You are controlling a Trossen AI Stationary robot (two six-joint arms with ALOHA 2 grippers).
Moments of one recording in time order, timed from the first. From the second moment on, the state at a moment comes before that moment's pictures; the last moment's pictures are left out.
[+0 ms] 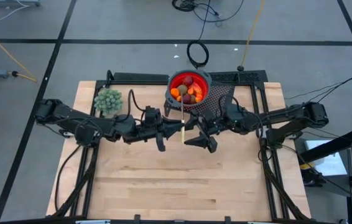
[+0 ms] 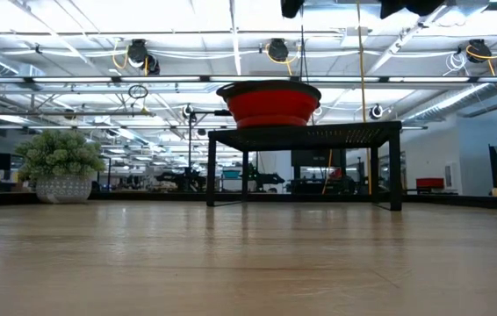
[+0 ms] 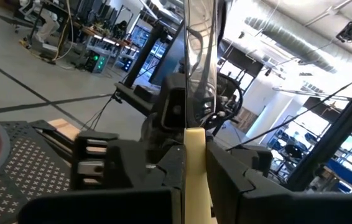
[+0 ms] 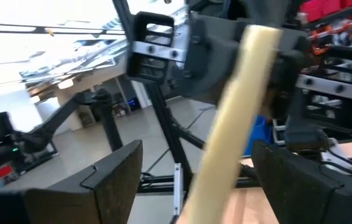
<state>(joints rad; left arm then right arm) -0.23 1.41 1.08 0.50 -0.40 -0.48 0.02 1.39 0.88 0.73 -0.37 0.42</state>
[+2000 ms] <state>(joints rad) -0.18 1.43 1.08 0.48 -0.34 -0.43 0.01 1.39 0.88 0.67 -0.26 0.48</state>
